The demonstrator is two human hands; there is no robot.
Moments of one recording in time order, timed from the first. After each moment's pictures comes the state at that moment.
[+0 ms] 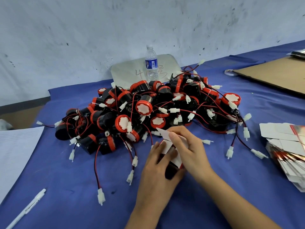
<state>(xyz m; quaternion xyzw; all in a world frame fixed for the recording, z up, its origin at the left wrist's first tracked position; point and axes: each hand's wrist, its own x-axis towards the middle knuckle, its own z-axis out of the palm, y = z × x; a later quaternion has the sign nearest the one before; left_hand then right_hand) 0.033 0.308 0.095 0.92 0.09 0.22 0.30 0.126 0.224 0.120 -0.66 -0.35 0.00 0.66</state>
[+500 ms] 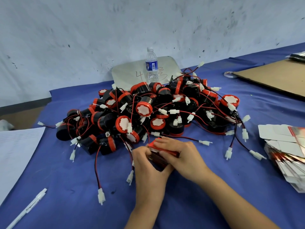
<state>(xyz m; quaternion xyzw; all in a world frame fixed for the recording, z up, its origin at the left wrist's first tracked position) 0.036 0.311 0.090 0.79 0.20 0.39 0.43 0.129 0.224 0.114 -0.75 -0.44 0.02 0.50</state>
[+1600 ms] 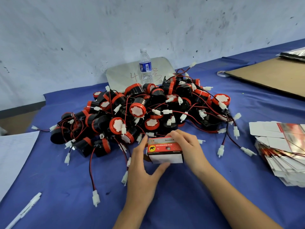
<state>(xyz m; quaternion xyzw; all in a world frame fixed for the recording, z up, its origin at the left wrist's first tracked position) 0.026 0.320 0.098 0.82 0.13 0.32 0.46 0.142 0.214 0.118 -0.64 -0.25 0.14 0.71</state>
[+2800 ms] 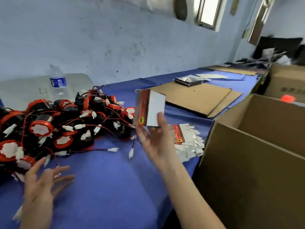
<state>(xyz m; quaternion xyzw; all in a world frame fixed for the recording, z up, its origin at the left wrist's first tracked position) 0.047 0.323 0.100 0.61 0.13 0.27 0.74 0.129 0.085 0.192 -0.26 -0.06 0.11 0.96</state>
